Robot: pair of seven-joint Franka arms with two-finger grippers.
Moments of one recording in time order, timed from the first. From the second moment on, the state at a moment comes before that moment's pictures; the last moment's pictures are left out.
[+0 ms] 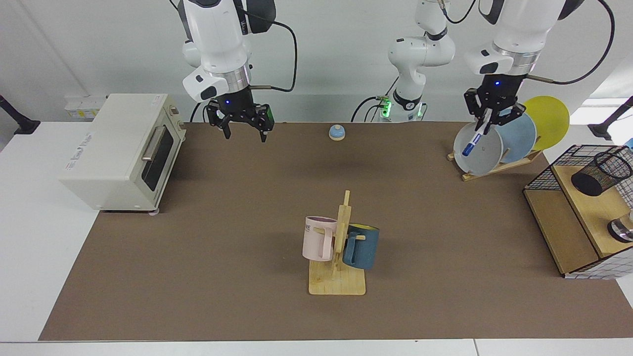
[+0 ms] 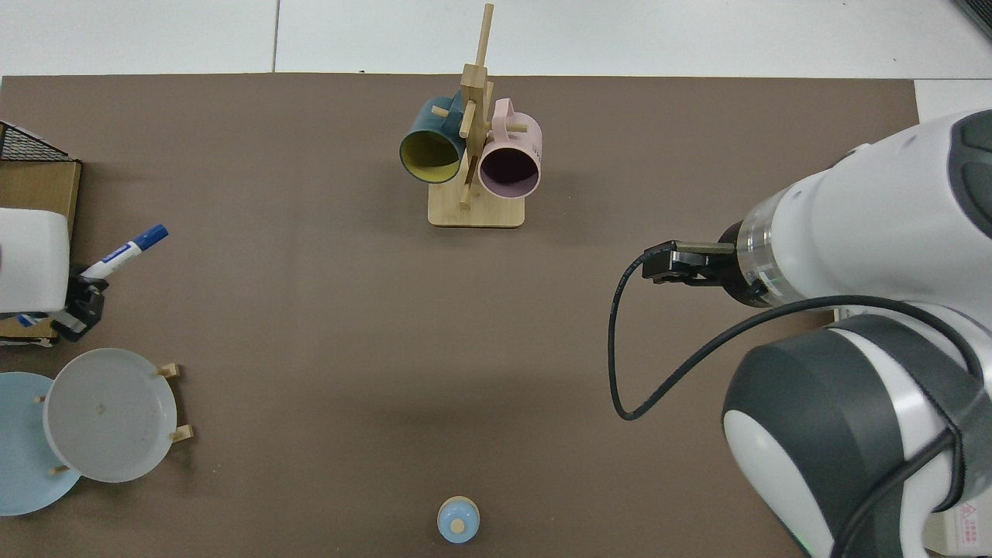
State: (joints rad) left arm -0.02 -0.12 -0.08 -1.69 0.14 1.67 0.70; right arm 0.18 0.01 0.14 -1.63 -0.01 1.69 0.46
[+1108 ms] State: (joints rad) left arm 0.15 0.00 -0.08 -1.45 0.61 1.69 1.12; right arm 0.14 -0.02 0.14 -1.64 -0.03 1.63 0.35
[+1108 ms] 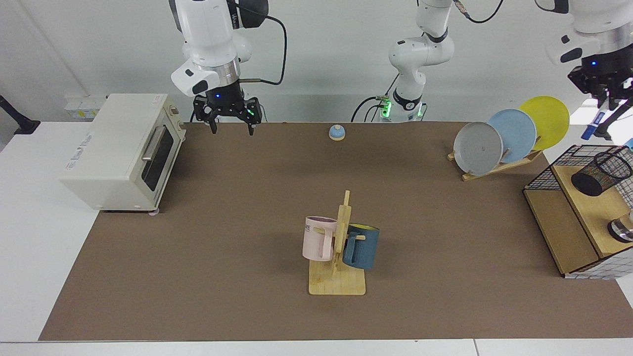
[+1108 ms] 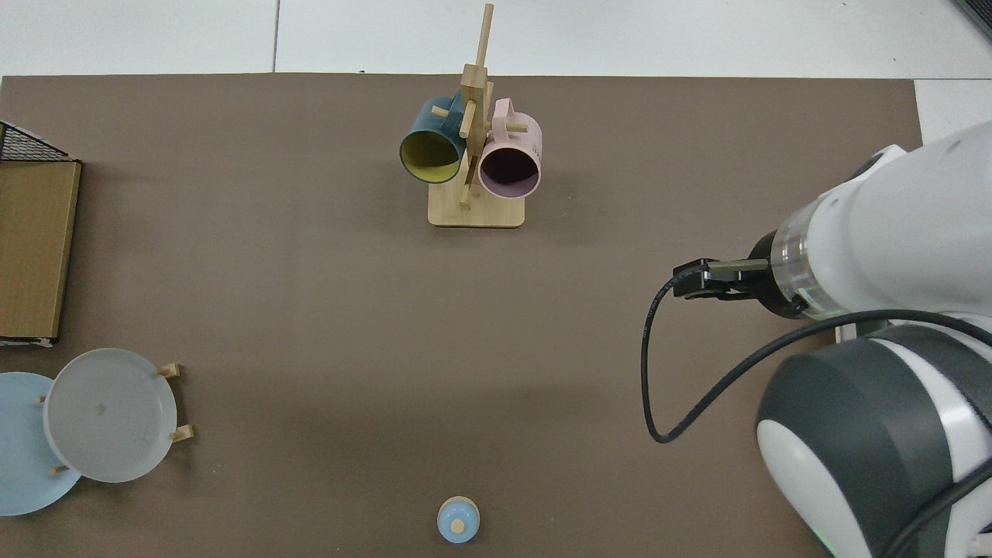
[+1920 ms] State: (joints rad) left arm 0.31 0.04 -0.08 -1.44 0.86 1.90 1.41; right arm 0.05 -0.02 0.15 -1.65 0.00 1.60 0.24
